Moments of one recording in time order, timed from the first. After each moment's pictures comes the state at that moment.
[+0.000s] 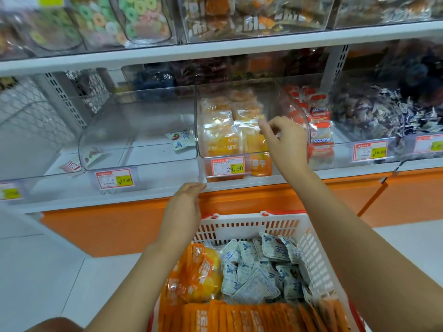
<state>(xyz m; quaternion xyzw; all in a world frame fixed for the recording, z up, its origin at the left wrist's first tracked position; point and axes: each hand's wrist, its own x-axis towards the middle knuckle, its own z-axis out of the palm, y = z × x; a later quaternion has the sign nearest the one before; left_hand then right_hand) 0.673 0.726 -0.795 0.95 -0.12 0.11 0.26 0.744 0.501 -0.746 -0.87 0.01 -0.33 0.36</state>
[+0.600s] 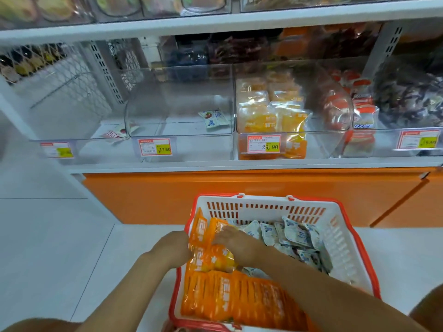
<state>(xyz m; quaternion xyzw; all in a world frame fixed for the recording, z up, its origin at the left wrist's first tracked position) 0.606 0.812 -0.858 0.94 -0.02 -0.32 0.10 0.640 0.627 -0.953 -0.90 -0.36 0.20 0.12</state>
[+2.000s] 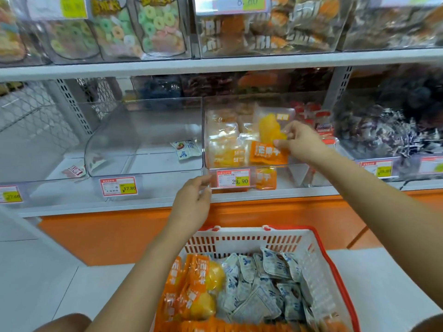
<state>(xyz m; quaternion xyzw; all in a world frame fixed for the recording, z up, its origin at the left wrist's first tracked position) 0.690 0.713 -0.764 0.90 -0.05 0.04 0.43 0.782 0.458 -0.722 -0.89 0.05 -0.07 0.45</state>
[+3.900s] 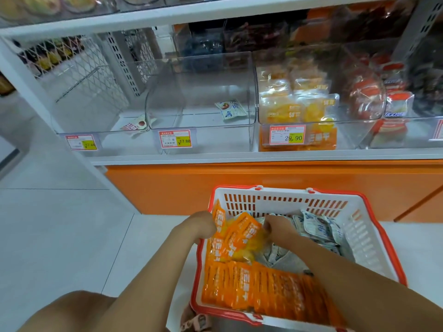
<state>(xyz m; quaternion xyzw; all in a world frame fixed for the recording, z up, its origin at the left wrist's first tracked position) 0.637 0.802 -0.849 0.92 0.10 -0.35 0.13 0.660 0.595 -0.978 -0.96 -0.03 0.23 0.18</state>
